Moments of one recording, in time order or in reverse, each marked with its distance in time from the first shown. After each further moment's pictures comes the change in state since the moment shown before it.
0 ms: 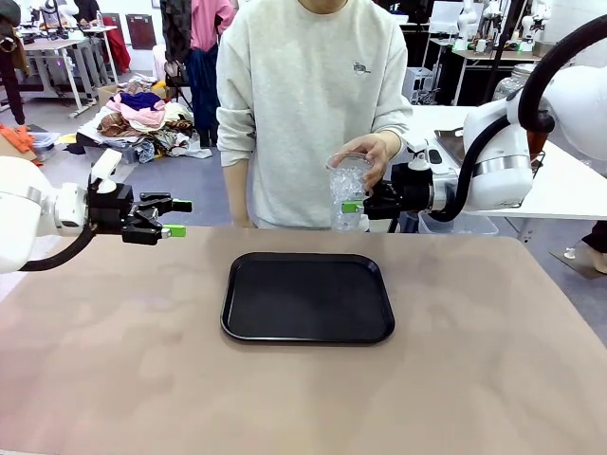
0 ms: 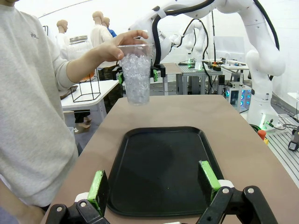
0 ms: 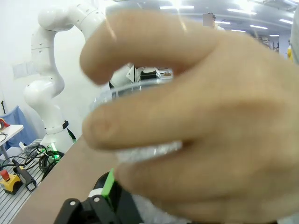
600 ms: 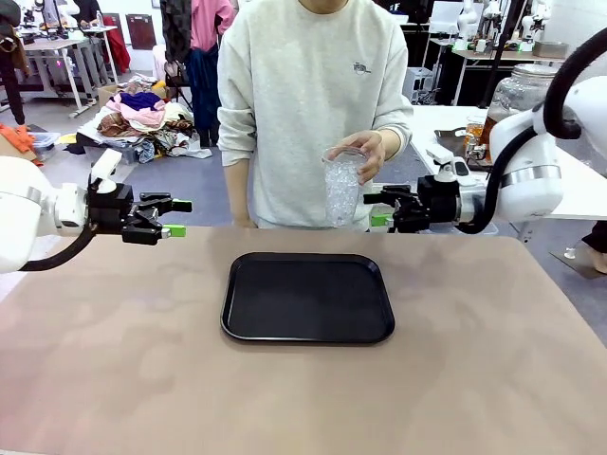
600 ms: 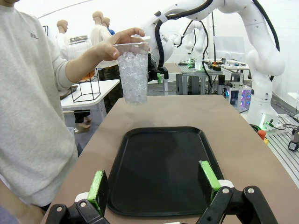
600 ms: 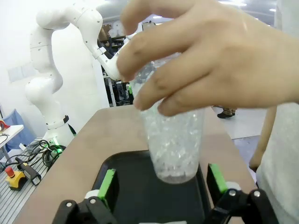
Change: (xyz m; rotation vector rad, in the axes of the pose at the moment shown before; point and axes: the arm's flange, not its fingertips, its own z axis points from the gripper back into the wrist) left arm 0.000 0.000 0.000 0.000 0.000 0.000; right arm -0.022 0.016 0.054 -0.049 0.023 -0.052
